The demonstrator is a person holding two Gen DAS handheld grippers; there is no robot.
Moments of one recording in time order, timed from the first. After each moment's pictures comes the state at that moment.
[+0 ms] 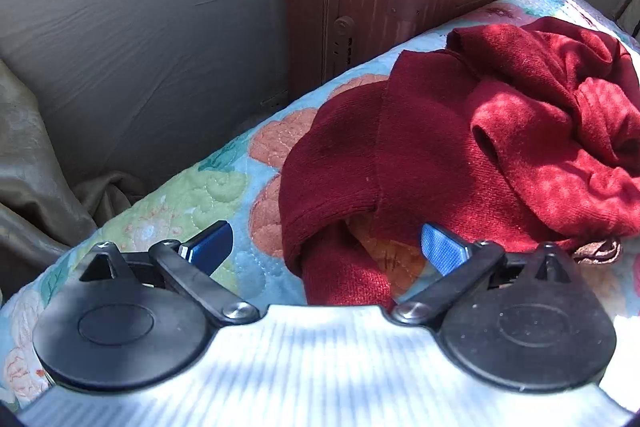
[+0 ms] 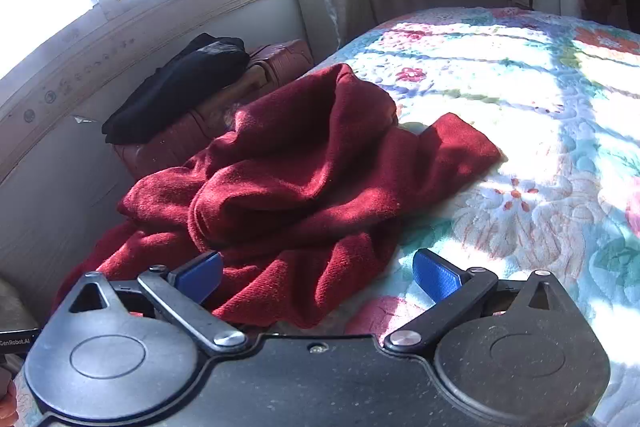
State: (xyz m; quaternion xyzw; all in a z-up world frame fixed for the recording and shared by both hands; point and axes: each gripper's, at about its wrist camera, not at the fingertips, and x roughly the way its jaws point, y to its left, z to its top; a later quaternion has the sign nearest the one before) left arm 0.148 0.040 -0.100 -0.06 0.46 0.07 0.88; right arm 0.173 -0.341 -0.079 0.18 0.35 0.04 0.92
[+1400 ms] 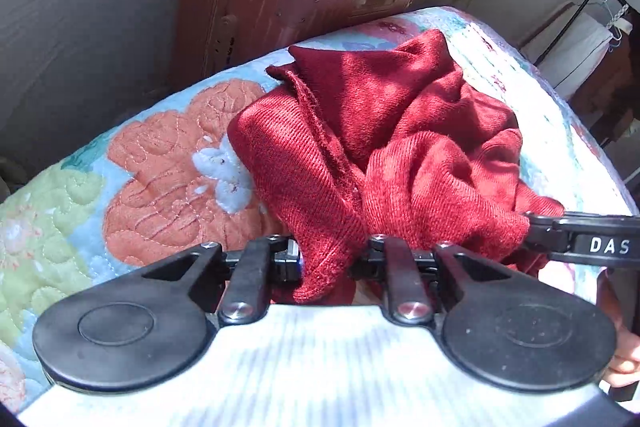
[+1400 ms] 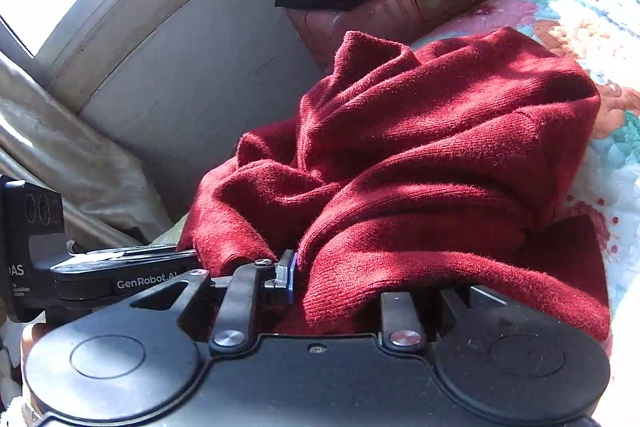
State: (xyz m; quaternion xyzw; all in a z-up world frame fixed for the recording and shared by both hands) left arm 0.164 0.022 -0.089 -0.17 0.44 -0.05 0.88; right arm 0.211 -0.219 -0.060 0.12 0.46 0.31 0.83
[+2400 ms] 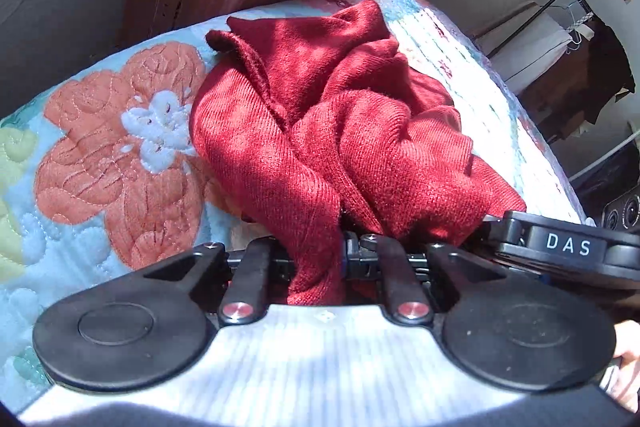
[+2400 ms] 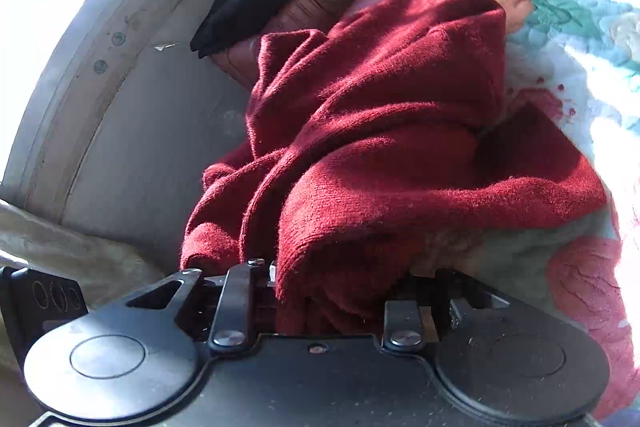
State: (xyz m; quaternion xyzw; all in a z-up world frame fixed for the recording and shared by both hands) left arm 0.143 0.010 -0.072 -0.24 0.44 -0.14 0.86; right arm 0.179 -0.221 -0.061 0.26 0.46 0.22 0.82
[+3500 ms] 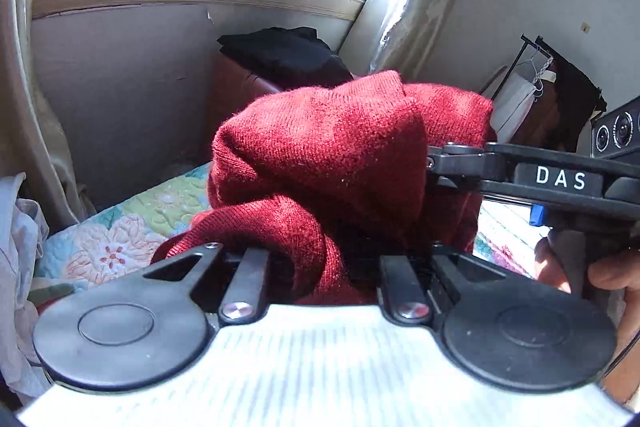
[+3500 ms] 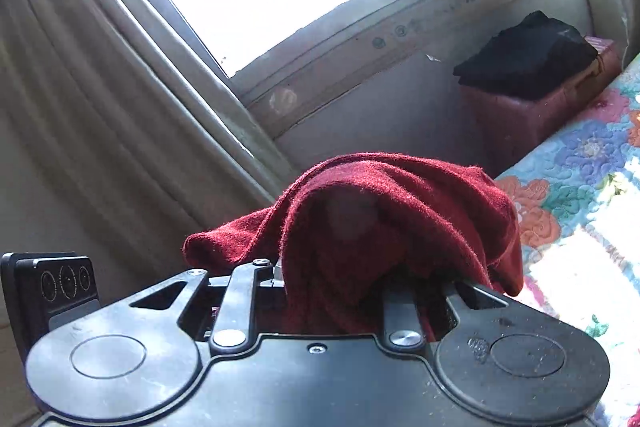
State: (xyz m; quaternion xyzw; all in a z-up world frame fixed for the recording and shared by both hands) left arm -0.122 0.063 0.108 -0.19 0.31 -0.09 0.93; right arm -0.009 -0.134 0.125 0.13 0.31 0.45 0.83
